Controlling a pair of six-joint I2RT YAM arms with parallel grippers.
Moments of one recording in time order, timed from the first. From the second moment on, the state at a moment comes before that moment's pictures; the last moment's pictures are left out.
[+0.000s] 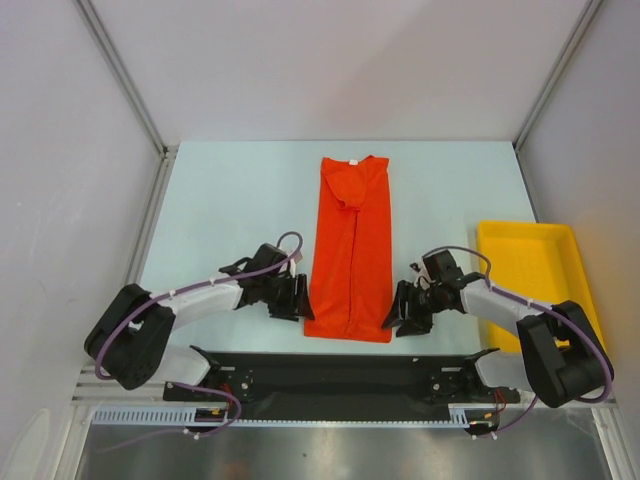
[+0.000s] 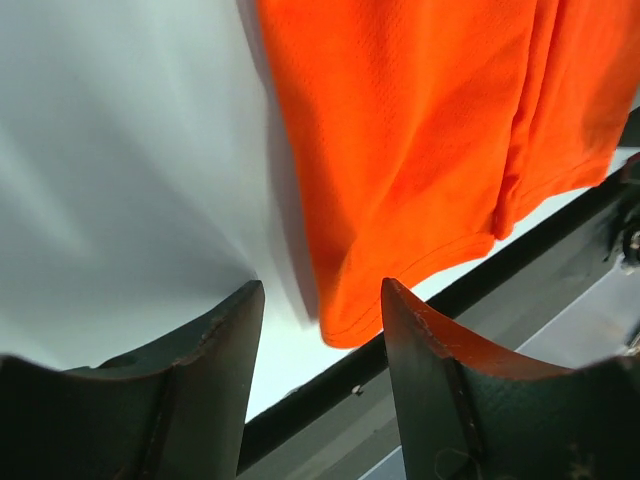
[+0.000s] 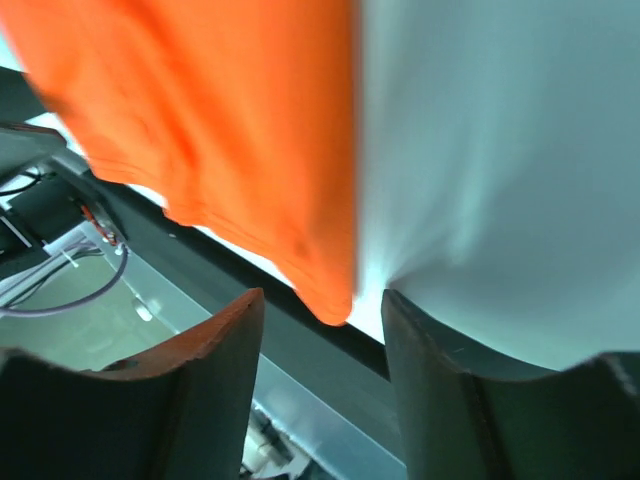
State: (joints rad) left arm -0.62 1.37 0.58 -0.29 0.36 -0.58; right arm 0.37 1.28 0.48 -0.40 -0.62 0.62
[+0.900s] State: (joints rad) left arm -0.61 1.32 0.42 -0.12 0.50 -0.72; right arm 0.38 1.30 0.34 -0.18 -0.72 0.73
